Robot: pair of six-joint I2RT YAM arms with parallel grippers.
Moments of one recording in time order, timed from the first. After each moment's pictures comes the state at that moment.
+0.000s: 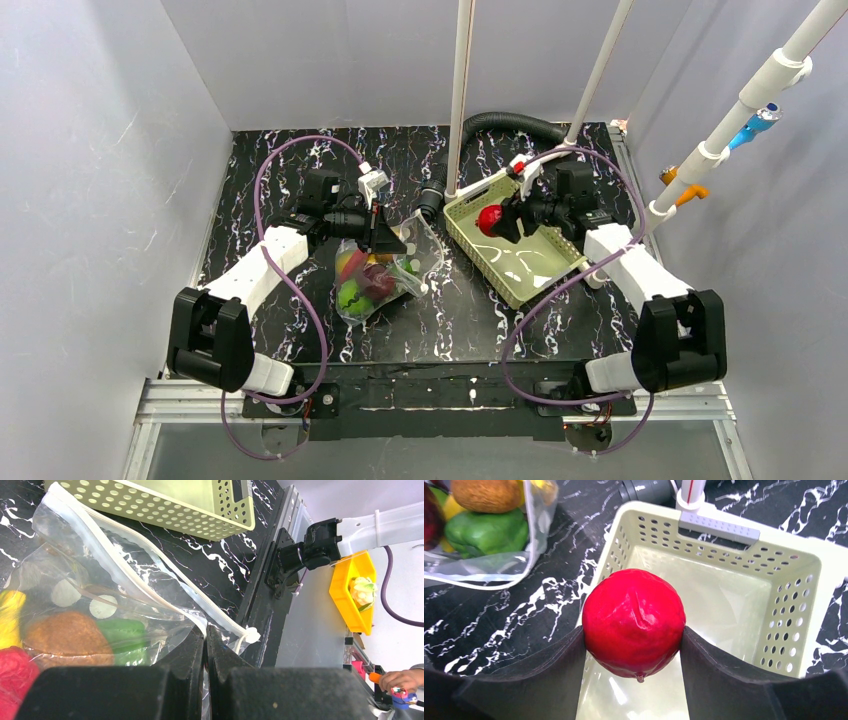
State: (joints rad) left arm -0.32 1.41 1.00 -0.33 1.00 -0.10; right arm 0.22 1.36 0.96 -0.22 -0.67 -0.33
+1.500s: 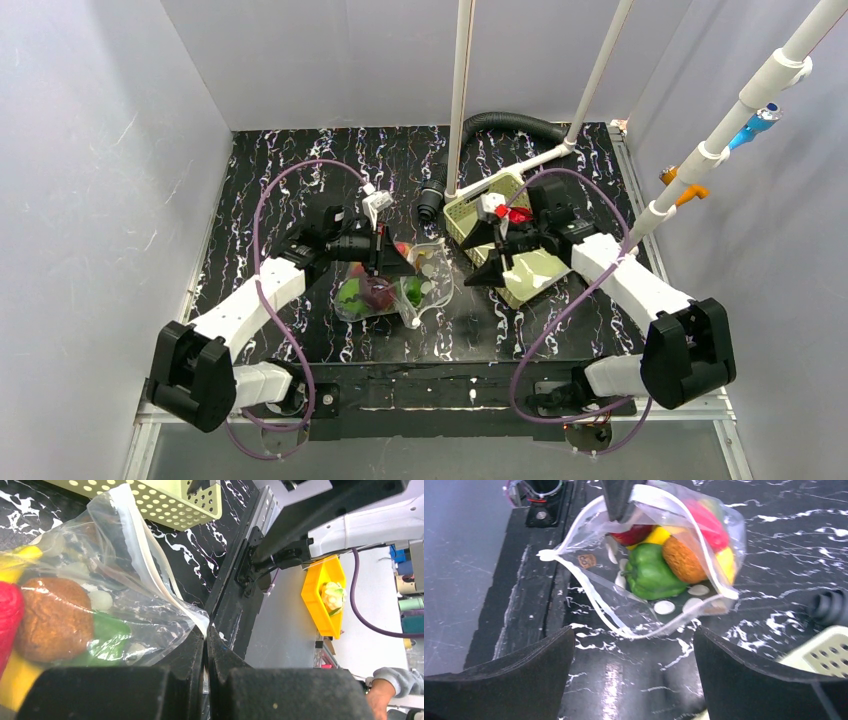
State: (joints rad) left arm -0.43 1.24 0.82 -0.19 0.95 -0.33; right arm 0.38 1.32 0.94 -0.40 -1.16 -0.63
